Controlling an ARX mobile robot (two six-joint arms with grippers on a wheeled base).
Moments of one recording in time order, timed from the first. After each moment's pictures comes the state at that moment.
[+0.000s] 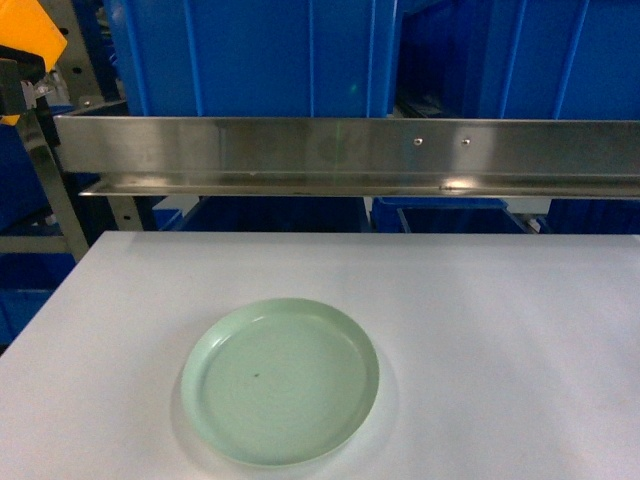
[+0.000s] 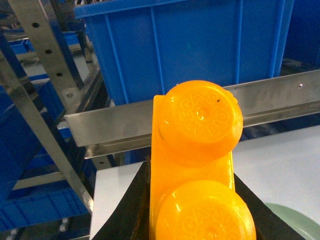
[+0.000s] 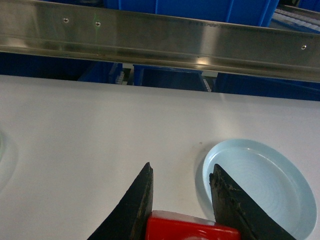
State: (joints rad) left arm -0.18 1.17 0.52 0.54 -0.08 0.12; right arm -0.12 0.93 0.16 0.53 -0.10 -0.12
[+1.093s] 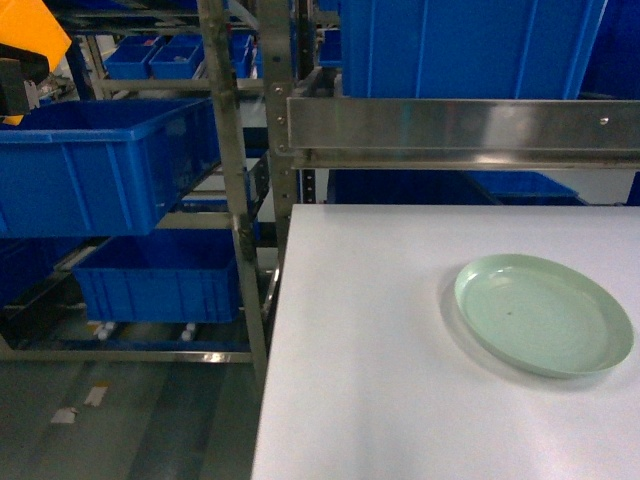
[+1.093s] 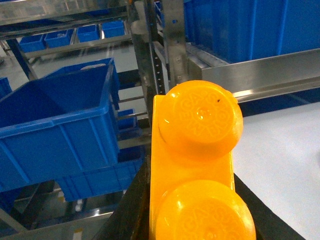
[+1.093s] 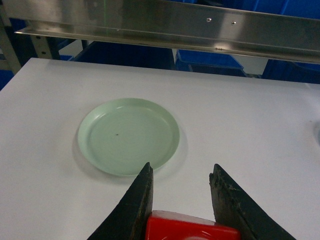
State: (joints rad) left arm -0.18 1.17 0.52 0.54 -0.08 0.12; right arm -0.12 0.93 0.16 0.52 -0.10 -0.12
